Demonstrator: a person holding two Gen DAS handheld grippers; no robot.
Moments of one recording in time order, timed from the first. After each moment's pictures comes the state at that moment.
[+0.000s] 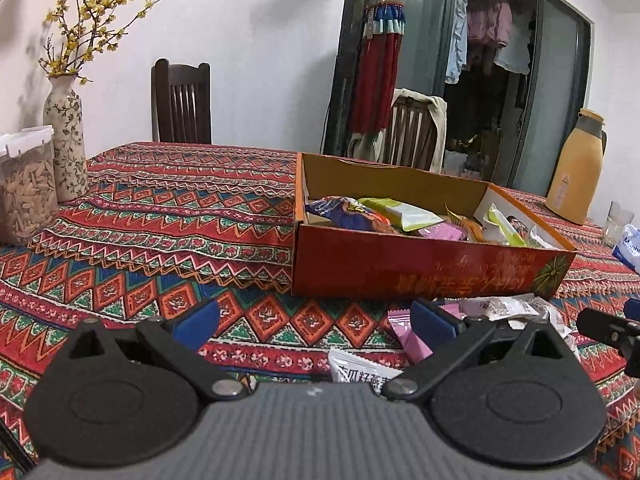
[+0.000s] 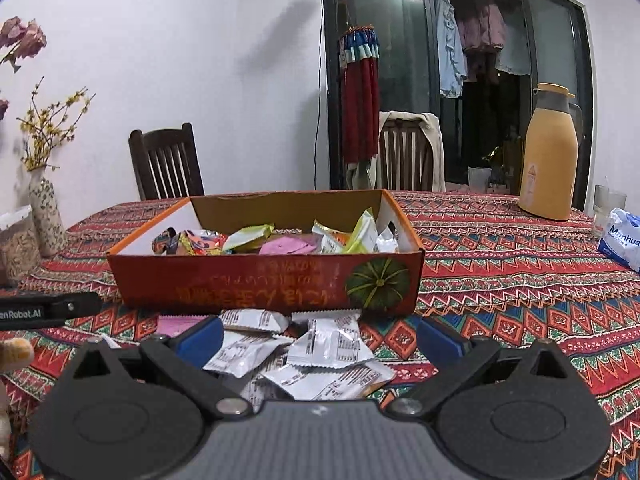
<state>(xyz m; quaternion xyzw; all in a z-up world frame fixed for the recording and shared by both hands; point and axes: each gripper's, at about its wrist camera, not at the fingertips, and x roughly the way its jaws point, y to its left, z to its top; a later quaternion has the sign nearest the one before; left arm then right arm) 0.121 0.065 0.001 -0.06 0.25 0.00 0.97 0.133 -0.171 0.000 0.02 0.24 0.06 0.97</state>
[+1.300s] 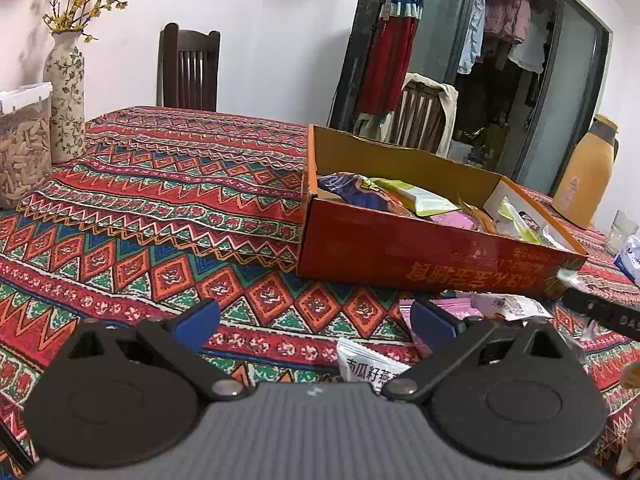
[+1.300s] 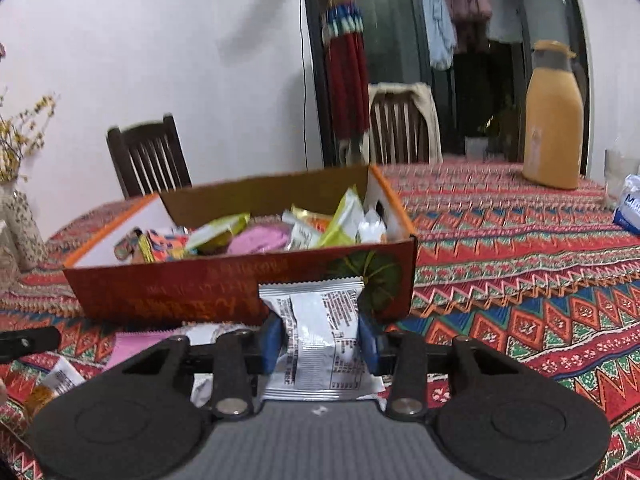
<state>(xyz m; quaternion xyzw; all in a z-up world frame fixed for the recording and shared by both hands) 0.138 0.075 -0.011 -0.10 0.28 0.01 0.95 0.184 -0.195 -0.020 0.05 0.26 0.06 0.96</state>
